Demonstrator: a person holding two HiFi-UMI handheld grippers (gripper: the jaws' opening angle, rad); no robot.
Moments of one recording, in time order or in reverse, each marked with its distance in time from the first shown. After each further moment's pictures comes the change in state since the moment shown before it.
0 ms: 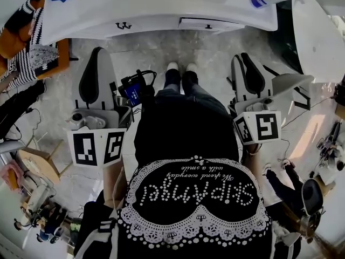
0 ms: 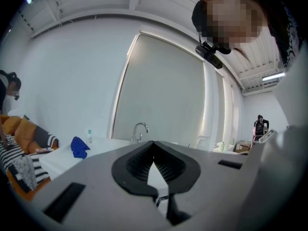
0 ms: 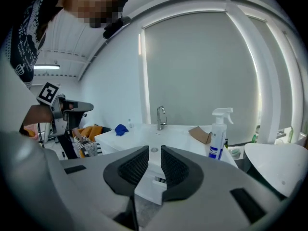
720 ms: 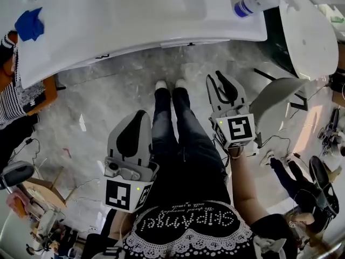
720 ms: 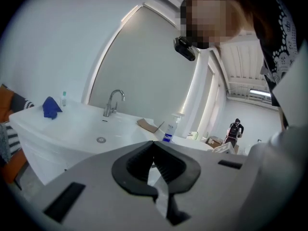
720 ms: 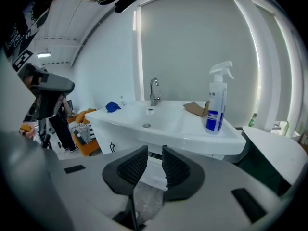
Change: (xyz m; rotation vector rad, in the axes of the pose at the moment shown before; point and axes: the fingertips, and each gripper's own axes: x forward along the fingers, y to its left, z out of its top) left arm 0.020 -0.095 -0.115 -0.118 0.259 -0.252; right arm 0.058 -0.039 -0.125 -0.008 0.198 -0.044
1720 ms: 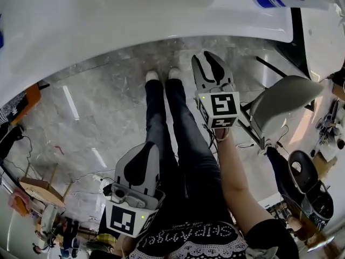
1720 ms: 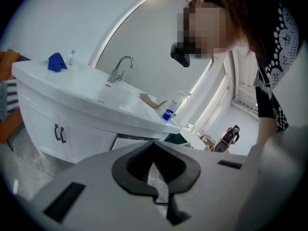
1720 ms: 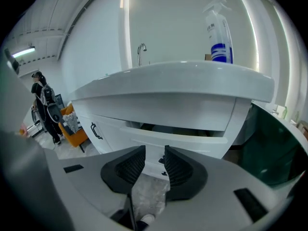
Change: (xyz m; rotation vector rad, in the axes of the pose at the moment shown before) left arm 0.038 -0.004 -0.112 -0.218 0.191 -0.025; right arm 0.128 -0.041 -0.125 0.072 0.154 -0.055
